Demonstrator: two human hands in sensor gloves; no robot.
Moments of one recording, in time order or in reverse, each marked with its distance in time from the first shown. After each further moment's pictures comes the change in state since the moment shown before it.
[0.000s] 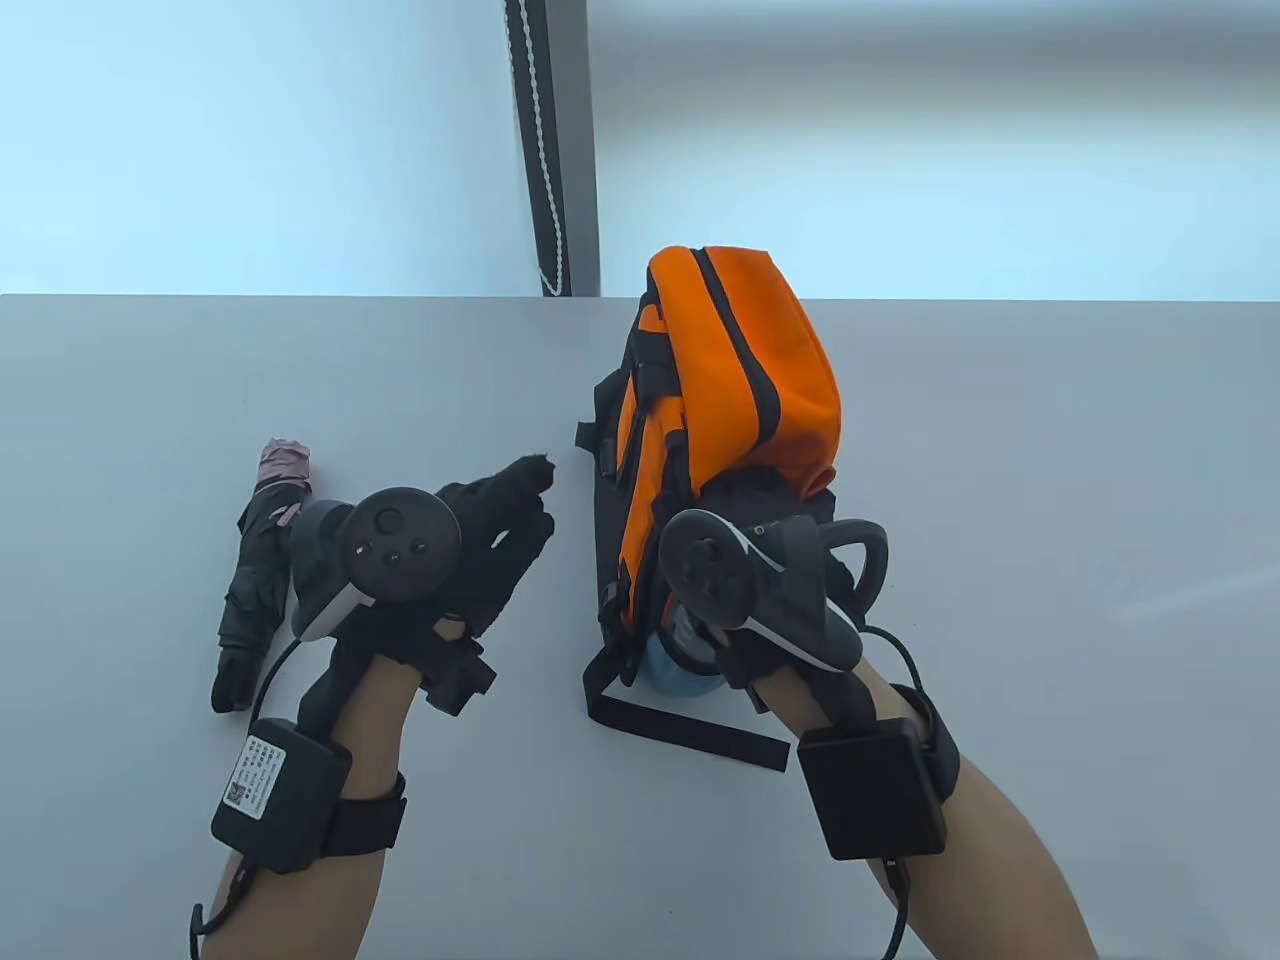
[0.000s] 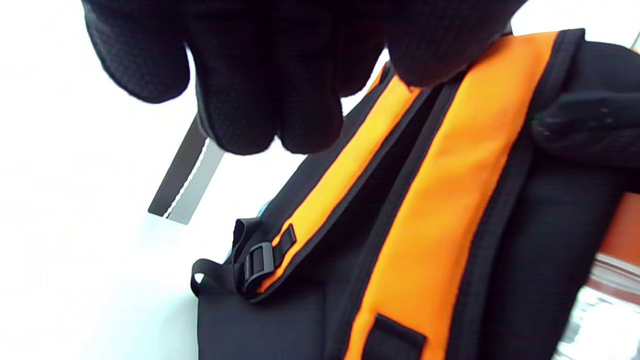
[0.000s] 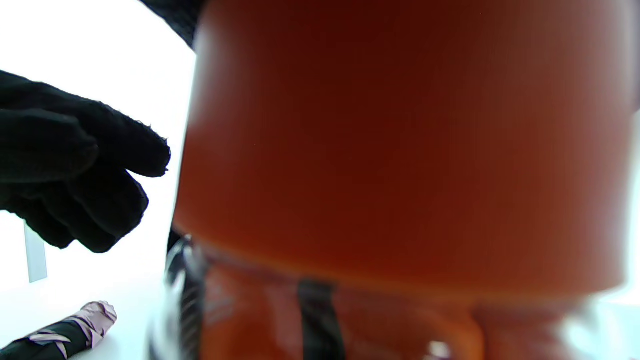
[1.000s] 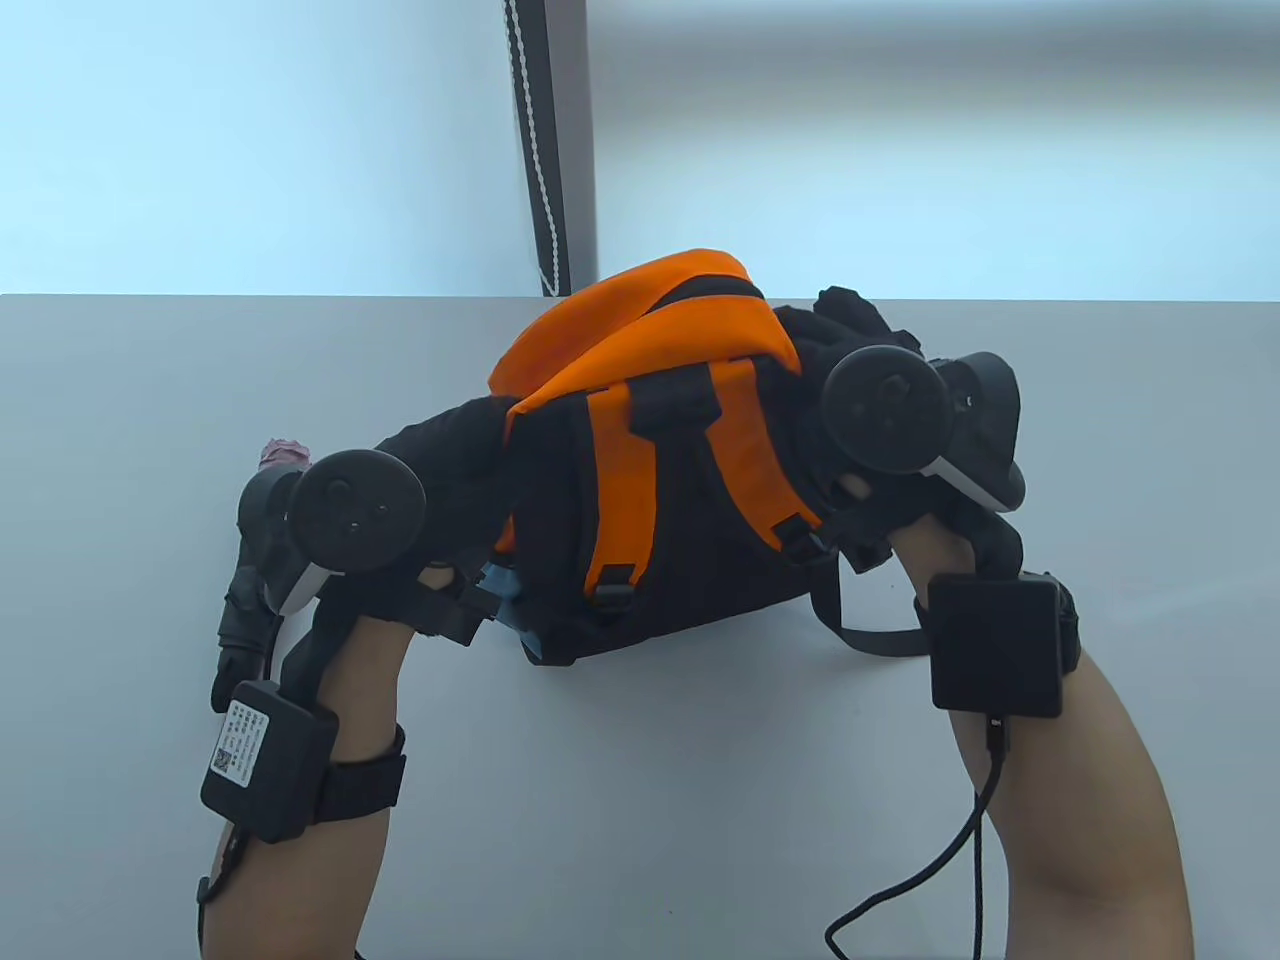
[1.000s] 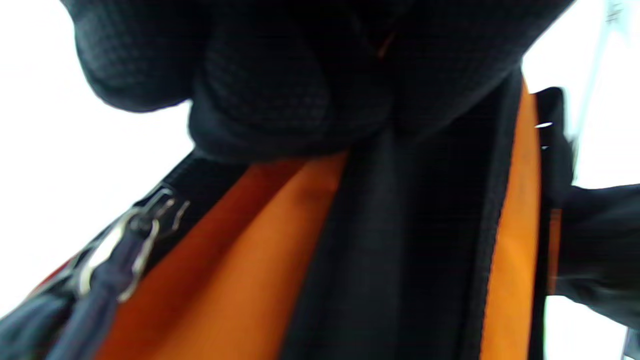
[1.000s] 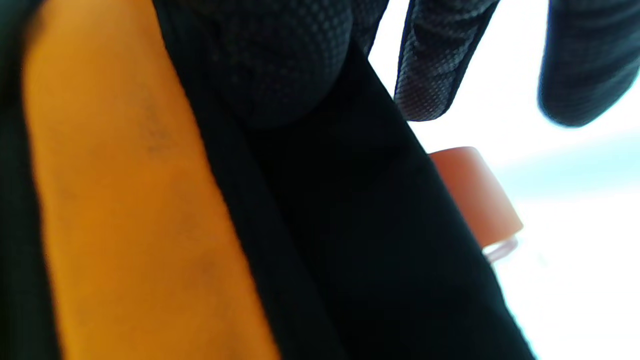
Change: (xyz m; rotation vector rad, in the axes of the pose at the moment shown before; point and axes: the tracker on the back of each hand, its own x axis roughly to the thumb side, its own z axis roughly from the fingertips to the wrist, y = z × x) left_hand 0.035 0.053 -0.006 0.303 -0.126 -0.024; right_hand -0.086 -0.039 -0.068 -0.151 -0.023 -0.205
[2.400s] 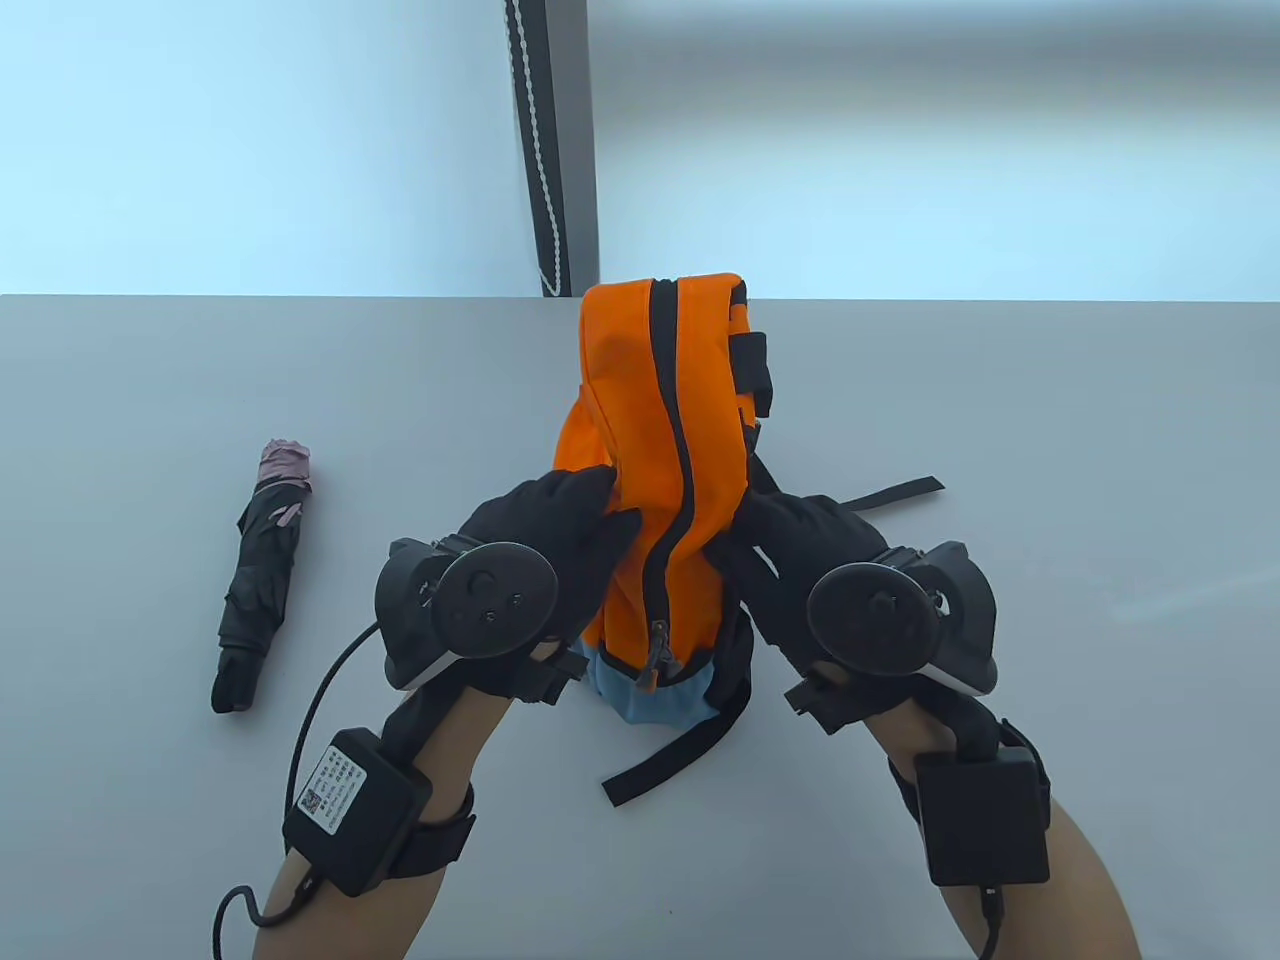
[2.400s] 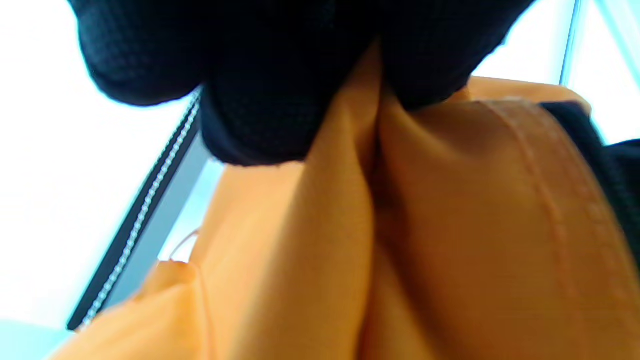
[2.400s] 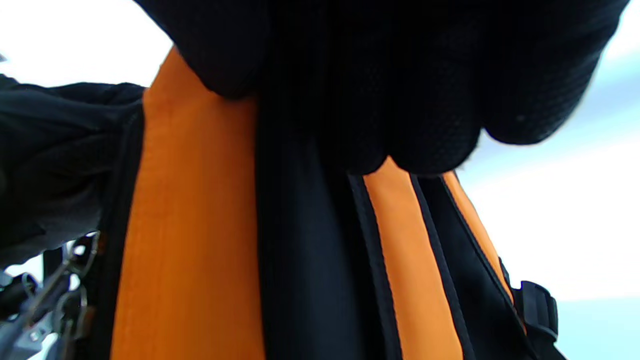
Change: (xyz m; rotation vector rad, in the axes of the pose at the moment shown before) left_hand 0.041 -0.047 0.024 -0.020 0.039 -0.109; right_hand 0.027 0.028 0.111 0.065 -0.122 -0.080
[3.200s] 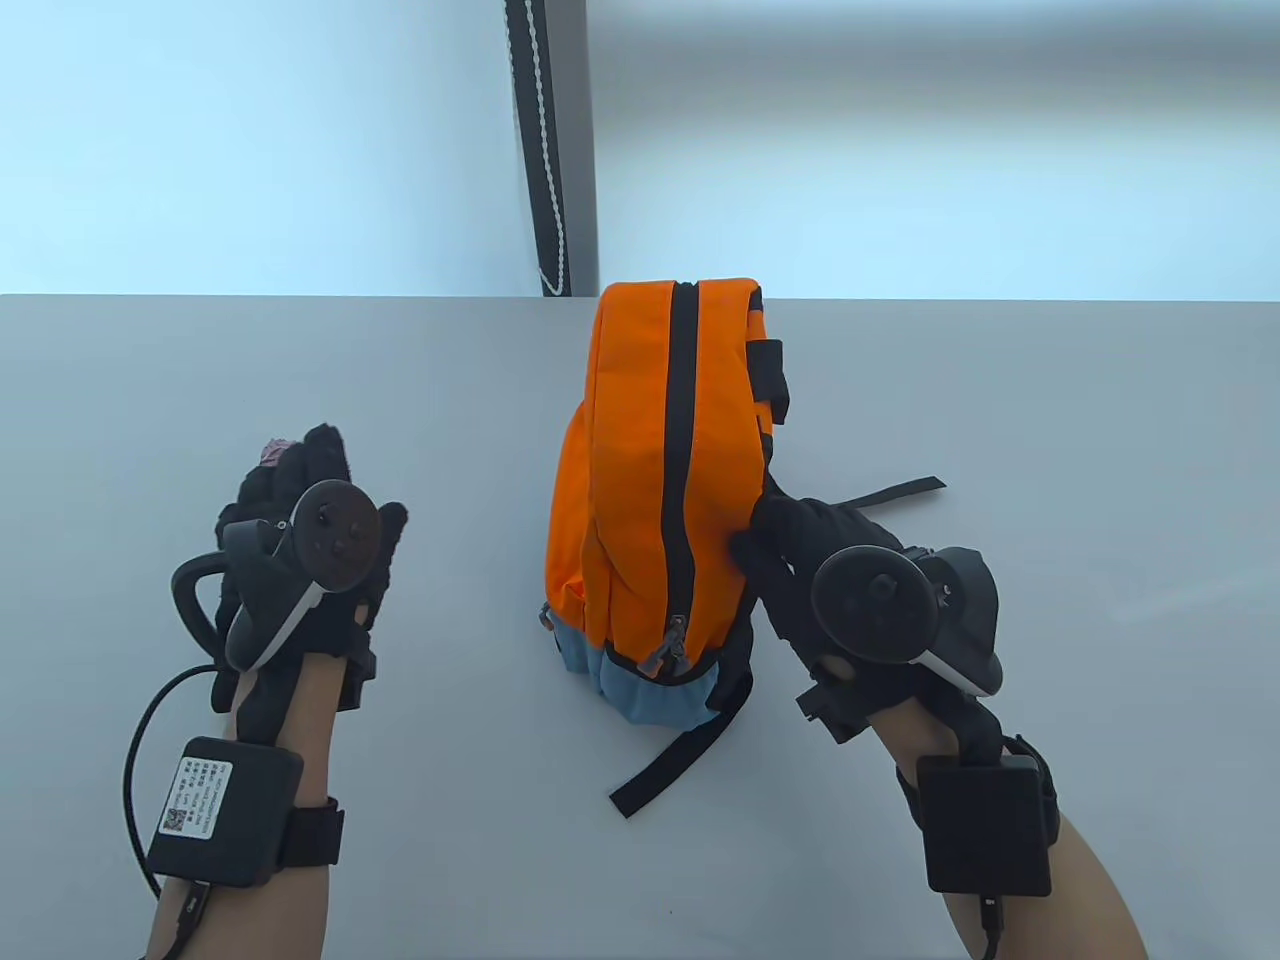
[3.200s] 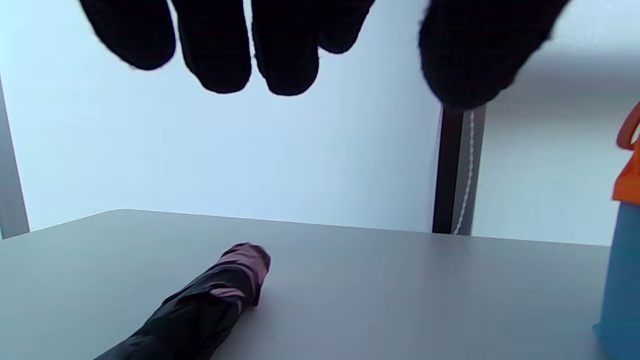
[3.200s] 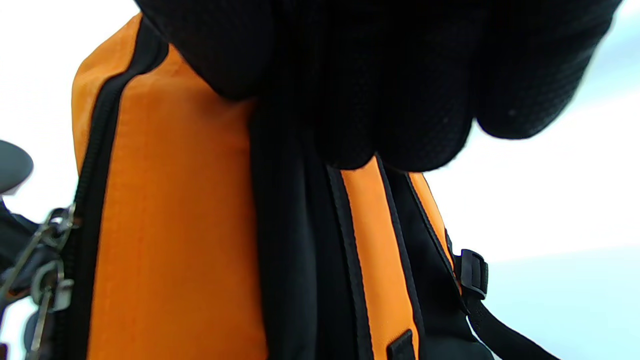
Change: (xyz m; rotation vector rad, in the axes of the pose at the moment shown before) left_hand -0.158 0.011 0.039 -0.330 0.590 -0.577; right_hand -0.009 0.004 -0.002 0.104 0.108 0.013
